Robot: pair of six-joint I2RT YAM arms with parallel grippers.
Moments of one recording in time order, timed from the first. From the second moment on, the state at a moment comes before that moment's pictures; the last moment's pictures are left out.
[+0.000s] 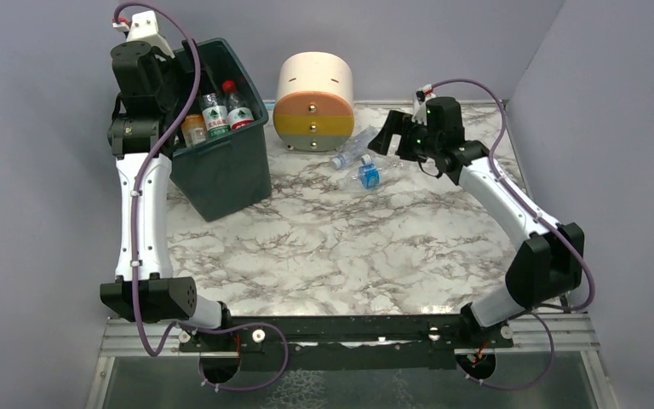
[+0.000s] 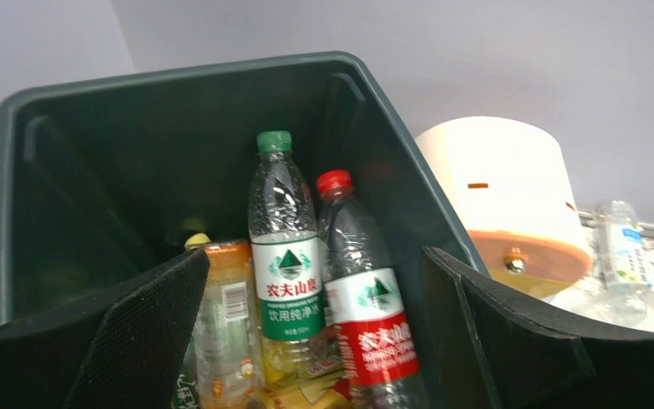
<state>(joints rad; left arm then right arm) 0.08 1.44 1.83 -0.58 0.02 -0.18 0.36 1.50 1.31 -0.34 -0.22 0.48</state>
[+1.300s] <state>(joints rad) 0.01 1.23 1.64 -0.60 0.44 -0.36 0.18 1.98 1.24 0.08 -0.41 0.48</state>
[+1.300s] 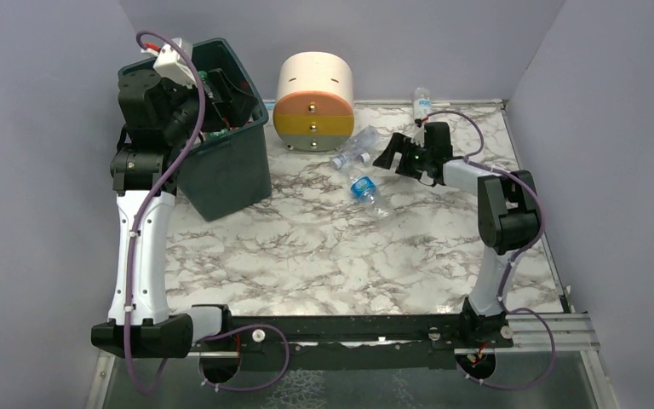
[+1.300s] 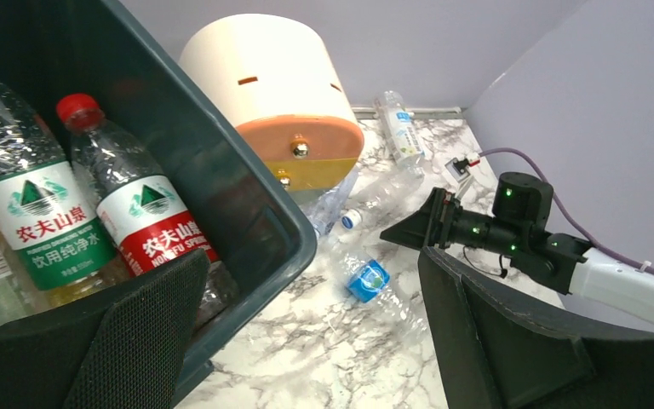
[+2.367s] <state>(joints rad) -0.20 1.24 1.56 -0.59 0.34 -0.35 0.51 1.61 0.94 -0.19 -0.19 0.92</state>
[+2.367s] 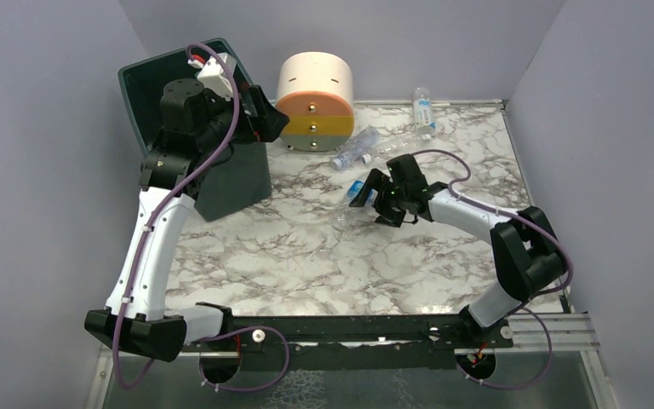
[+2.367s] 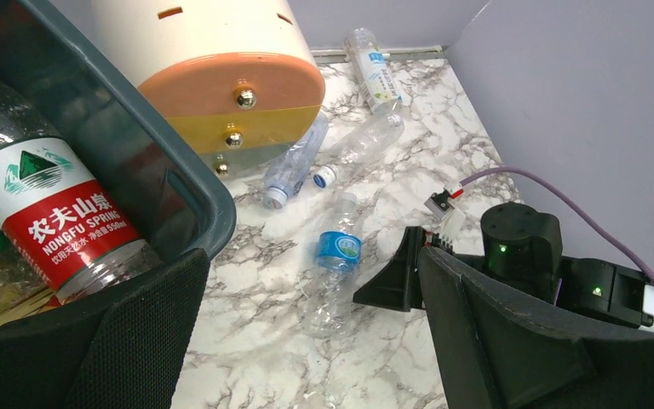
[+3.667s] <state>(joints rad) -0.21 1.20 1.49 -0.57 0.42 -0.36 0.68 1.91 1.27 -0.46 0.12 1.08</state>
